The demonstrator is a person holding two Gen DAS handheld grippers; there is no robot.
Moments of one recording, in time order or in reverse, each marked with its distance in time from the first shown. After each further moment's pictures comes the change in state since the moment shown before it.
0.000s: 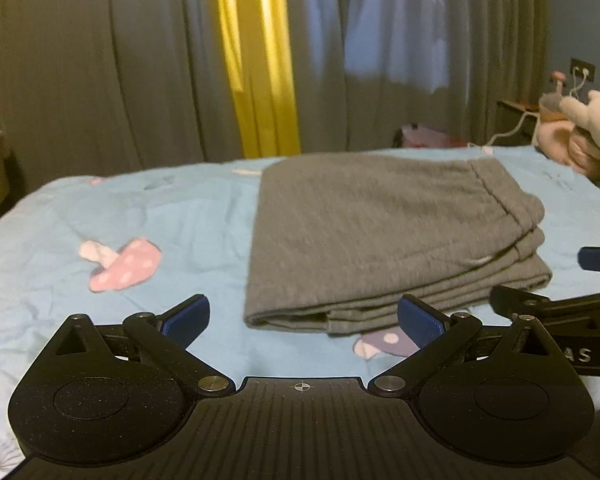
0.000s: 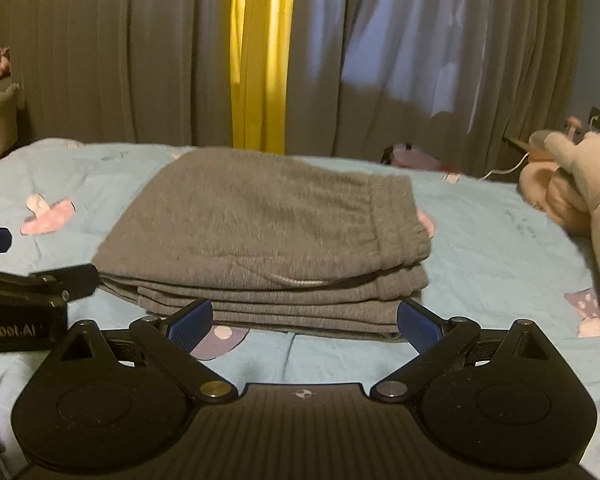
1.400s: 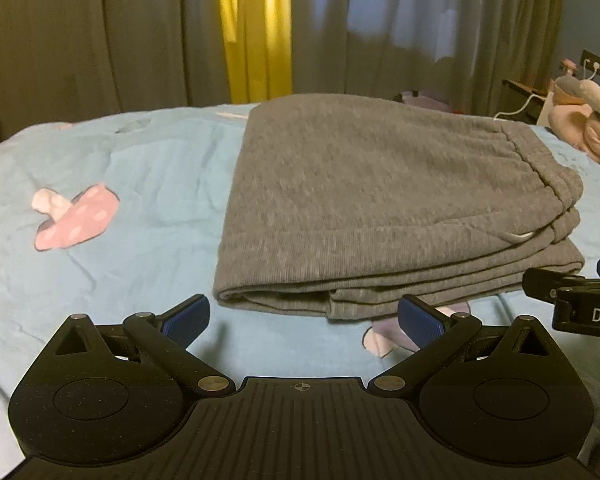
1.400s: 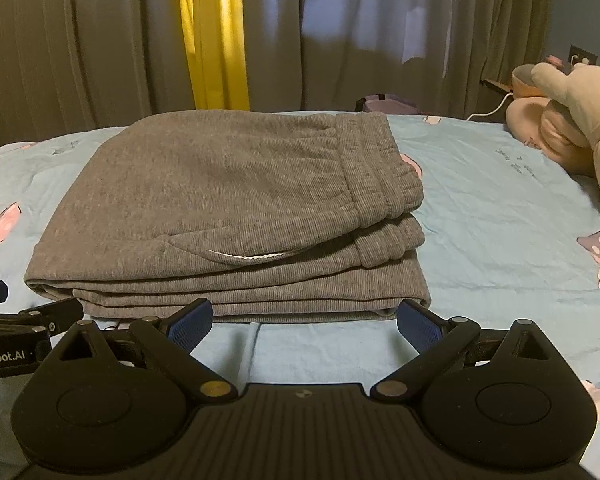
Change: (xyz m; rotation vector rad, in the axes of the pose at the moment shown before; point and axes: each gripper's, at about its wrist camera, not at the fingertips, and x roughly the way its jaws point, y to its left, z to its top) left arm 0.072 0.013 -0.013 -0.059 0.108 -0.047; right arm 0.058 -0.024 -0.008 0.119 0.099 -0.044
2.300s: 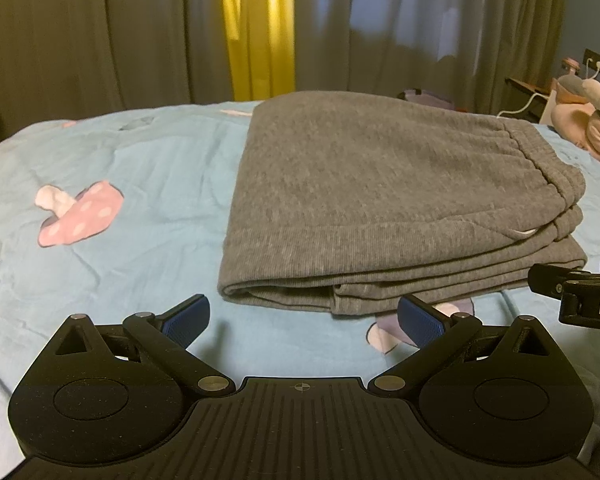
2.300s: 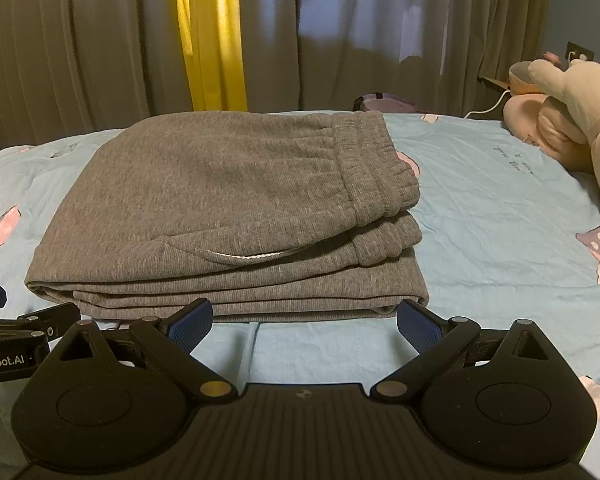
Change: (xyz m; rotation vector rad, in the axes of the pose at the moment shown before) left arm 0.002 0.001 -0.001 -0.005 0.007 0.011; right arm -0.002 -0.001 -0.001 0.018 0.001 -0.001
